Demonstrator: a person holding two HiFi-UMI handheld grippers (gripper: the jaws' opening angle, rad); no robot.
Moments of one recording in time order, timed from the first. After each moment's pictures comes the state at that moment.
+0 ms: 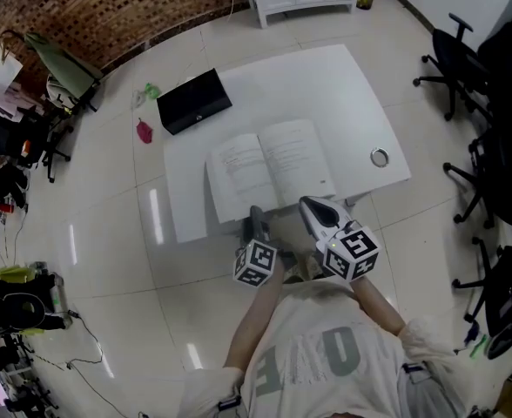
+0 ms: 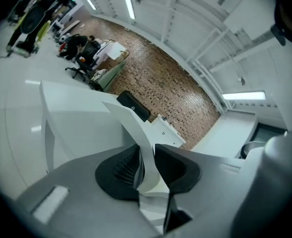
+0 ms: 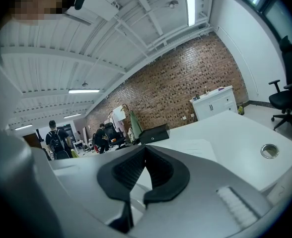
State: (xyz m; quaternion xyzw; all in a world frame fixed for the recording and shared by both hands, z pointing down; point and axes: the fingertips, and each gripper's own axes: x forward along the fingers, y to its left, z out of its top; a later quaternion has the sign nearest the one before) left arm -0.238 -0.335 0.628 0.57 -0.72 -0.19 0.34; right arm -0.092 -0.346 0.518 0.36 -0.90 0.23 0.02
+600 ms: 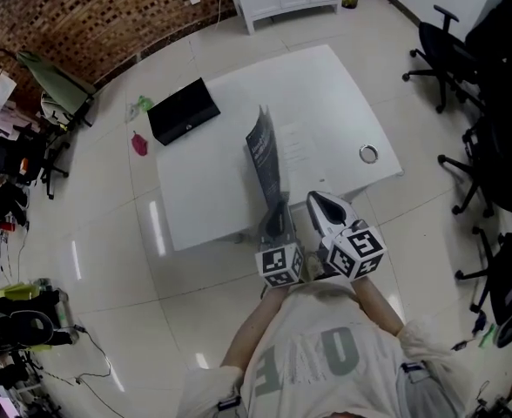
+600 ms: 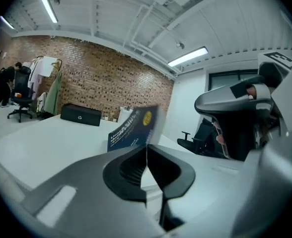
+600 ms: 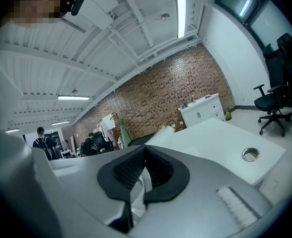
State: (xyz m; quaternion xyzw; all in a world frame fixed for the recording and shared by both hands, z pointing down) left arm -0.116 -0.354 0.589 0.77 -0.61 0.01 0.18; right arm -0.046 -0.354 0.505 0.43 -0.87 0.23 -0.02
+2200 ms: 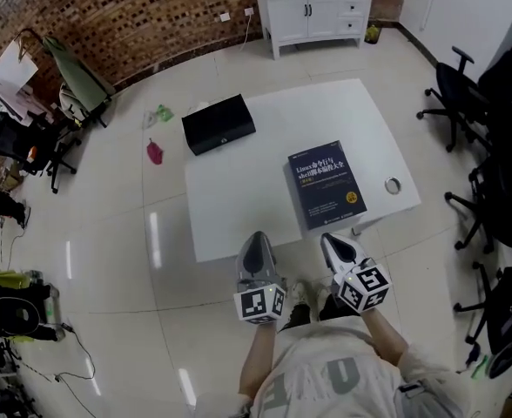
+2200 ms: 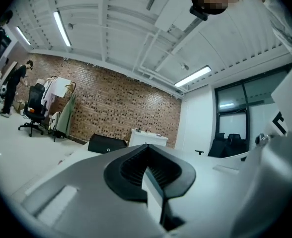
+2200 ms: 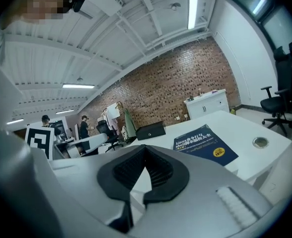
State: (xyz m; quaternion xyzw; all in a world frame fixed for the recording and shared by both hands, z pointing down) left arm -0.251 -0.313 0.506 0.73 -0.67 -0.08 0.08; right arm -0.096 -0.318 0.538 0.41 -0.89 0.22 0.03
